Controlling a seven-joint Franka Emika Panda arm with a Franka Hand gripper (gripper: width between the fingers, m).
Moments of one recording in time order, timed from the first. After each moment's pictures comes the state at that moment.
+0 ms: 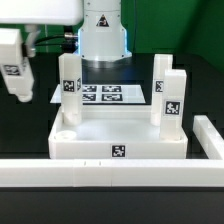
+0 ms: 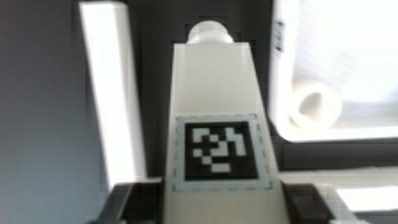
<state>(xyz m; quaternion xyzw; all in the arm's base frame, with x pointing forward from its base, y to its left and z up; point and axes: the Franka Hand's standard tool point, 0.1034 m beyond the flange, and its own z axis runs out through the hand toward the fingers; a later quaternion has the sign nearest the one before) 0.568 -0.144 0.149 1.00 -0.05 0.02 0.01</state>
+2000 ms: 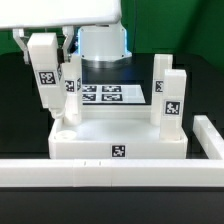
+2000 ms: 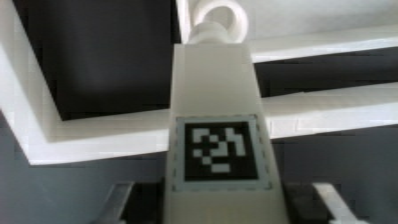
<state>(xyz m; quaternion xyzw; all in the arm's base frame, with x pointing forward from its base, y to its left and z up) 0.592 -0.105 0.144 0.99 -0.07 0.12 -0.02</state>
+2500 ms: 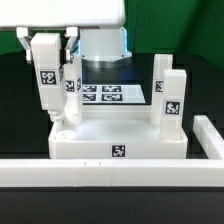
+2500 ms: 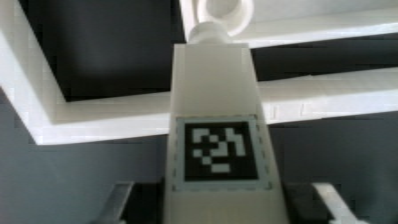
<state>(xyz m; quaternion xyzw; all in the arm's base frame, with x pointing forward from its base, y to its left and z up) 0.594 -0.098 0.143 0.98 -0.07 0.17 0.00</state>
